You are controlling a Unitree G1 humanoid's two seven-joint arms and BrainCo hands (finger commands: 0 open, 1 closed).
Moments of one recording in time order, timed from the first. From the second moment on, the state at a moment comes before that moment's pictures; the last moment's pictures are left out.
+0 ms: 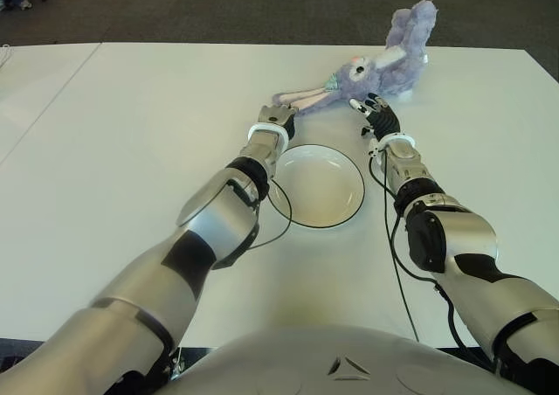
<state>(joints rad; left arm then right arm) -1.04 -0.04 -0.58 1.41 0.82 0.14 0.13 -0.82 -0.18 -0.23 1.28 -0.03 -0.18 0.02</state>
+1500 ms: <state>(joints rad) -1.12 0.25 -0.50 1.27 0.59 -0.74 -0.83 -0.40 -0.13 -0.20 0.73 0.14 -0.33 0.41</state>
